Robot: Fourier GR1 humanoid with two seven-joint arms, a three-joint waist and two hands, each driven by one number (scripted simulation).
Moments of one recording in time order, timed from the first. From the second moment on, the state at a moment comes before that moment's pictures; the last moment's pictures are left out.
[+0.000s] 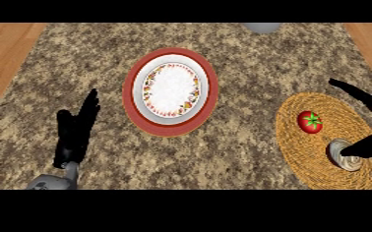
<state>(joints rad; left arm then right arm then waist) -0.06 0.31 -0.22 -1.45 0.14 0.32 0.20 -0.22 -0.80 0.15 -1.16 0.23 0.20 -0.28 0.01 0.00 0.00</state>
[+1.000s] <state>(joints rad) -0.02 0.21 -0.16 -1.47 0.03 0.28 0.21 -0.34 -0.63 0.13 -1.02 0.51 0.36 -0.20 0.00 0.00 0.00</state>
